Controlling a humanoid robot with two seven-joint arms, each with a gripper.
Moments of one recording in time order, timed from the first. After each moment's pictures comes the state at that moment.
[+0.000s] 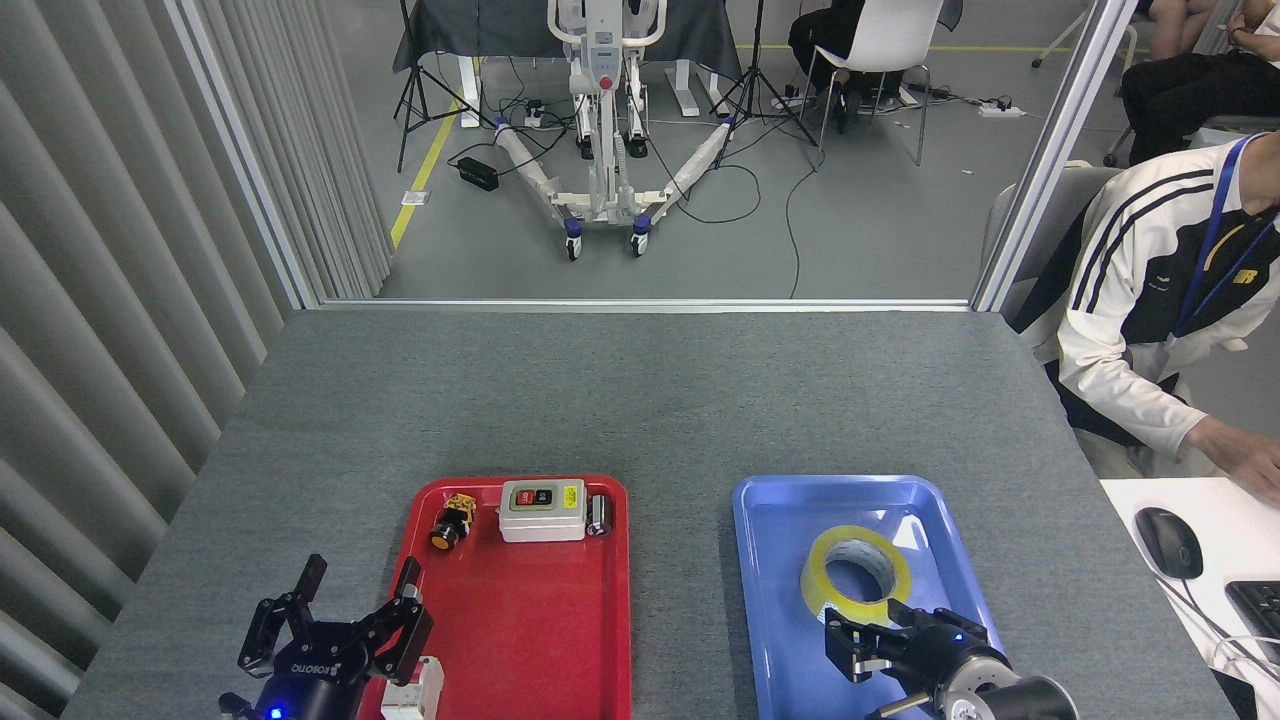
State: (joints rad) left arm 0.13 0.16 -0.03 -1.66 -1.25 -0.08 0.16; right arm -0.04 -0.12 0.02 -1.60 1.23 -0.17 0.79
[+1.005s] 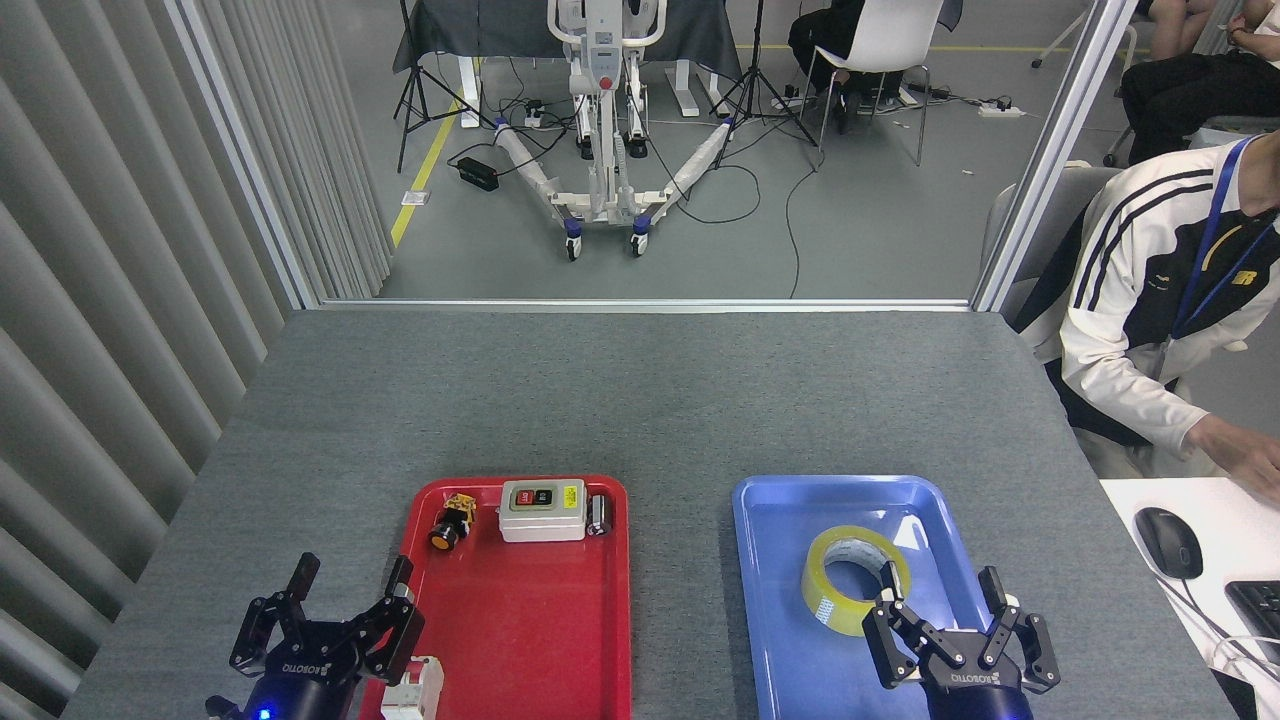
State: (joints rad) left arm 0.13 0.14 0.02 -1.66 -1.25 -0.13 0.16; right arm 0.17 0.00 -0.06 -1.65 1.41 -0.06 -0.13
